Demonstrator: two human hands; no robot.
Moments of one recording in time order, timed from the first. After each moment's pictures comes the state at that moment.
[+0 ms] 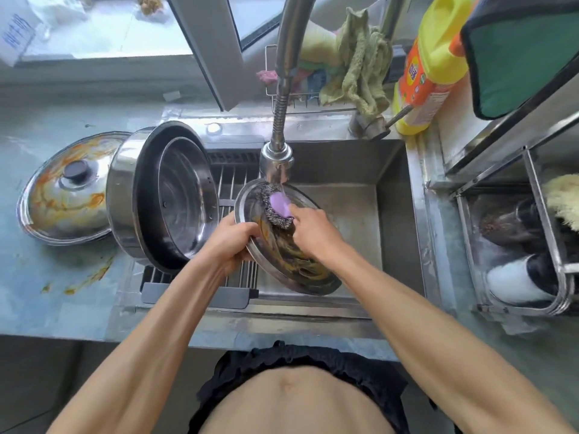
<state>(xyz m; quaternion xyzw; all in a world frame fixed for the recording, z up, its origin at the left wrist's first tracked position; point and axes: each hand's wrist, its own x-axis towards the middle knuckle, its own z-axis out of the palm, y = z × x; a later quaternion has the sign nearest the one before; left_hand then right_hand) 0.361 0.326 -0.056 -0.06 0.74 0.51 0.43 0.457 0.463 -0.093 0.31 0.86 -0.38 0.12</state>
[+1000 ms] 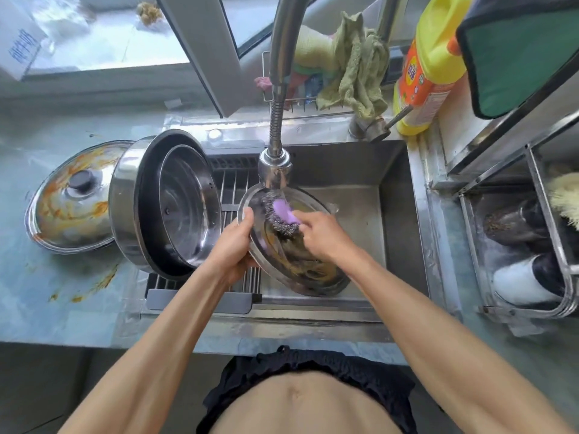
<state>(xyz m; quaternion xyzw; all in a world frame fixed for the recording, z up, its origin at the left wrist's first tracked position) 0.364 0.327 -0.072 -0.05 0.72 0.54 0.43 0.463 0.473 -0.102 0.31 0.83 -0.46 0.10</state>
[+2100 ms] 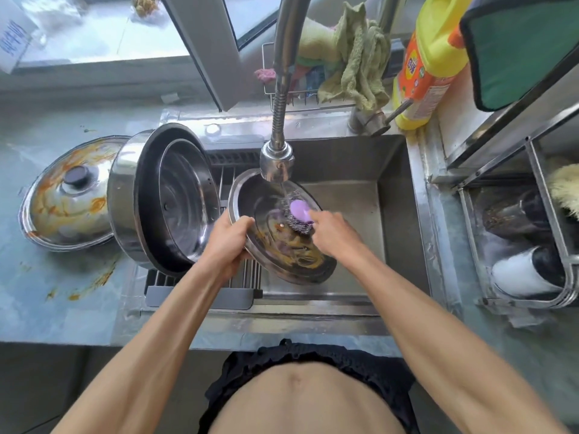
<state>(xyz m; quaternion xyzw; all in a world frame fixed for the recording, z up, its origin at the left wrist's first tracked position) 0.363 0.322 -0.056 -0.03 0.76 0.53 0.38 0.469 0.474 -0.112 0.35 0.86 -0.35 0.14</state>
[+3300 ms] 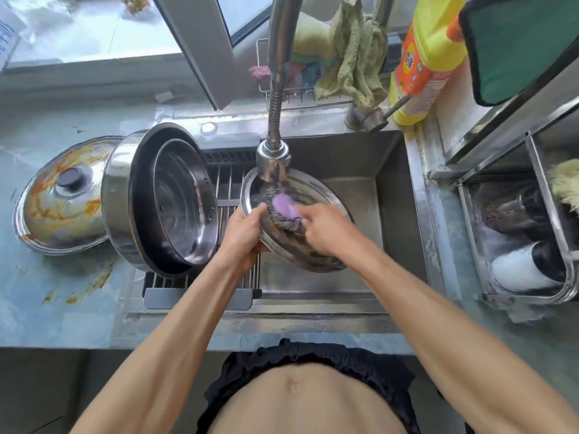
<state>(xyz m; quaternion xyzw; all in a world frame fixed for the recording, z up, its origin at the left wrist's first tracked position) 0.368 0.345 -0.069 -0.05 0.71 0.58 0.40 0.469 0.476 -0.081 0.28 0.87 -0.38 0.12</state>
